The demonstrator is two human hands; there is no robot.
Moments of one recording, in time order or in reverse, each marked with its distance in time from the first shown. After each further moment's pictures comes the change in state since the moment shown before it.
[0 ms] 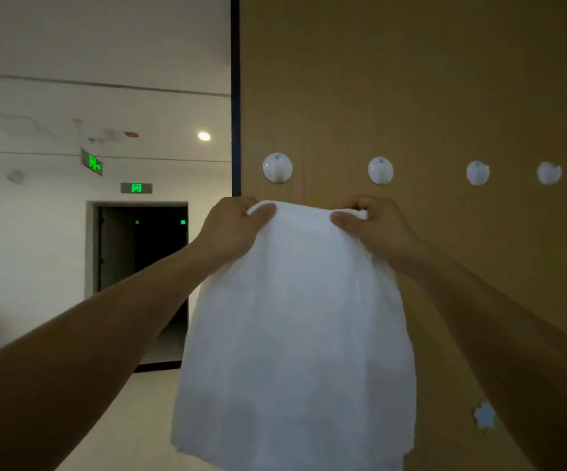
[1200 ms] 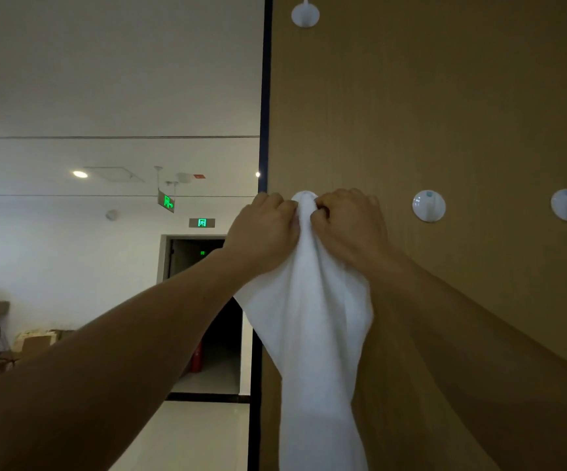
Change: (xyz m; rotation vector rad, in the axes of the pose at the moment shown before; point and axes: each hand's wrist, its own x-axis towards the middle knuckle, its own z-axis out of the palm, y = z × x) left_hand 0.065 0.008 0.008 0.891 0.253 0.474; right_hand 0.099 -0.014 0.062 -0.561 0.199 -0.459
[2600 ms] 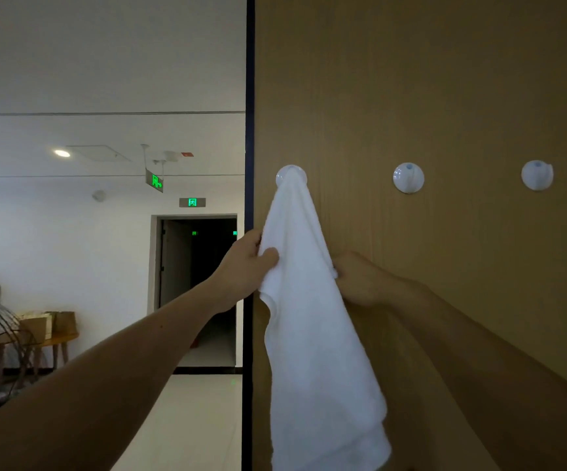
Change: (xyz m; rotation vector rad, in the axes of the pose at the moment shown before) left_hand -0.085 0.017 0.010 -1.043 -0.335 -0.543; right_hand -0.102 0.029 -0.001 0.548 -0.690 0.149
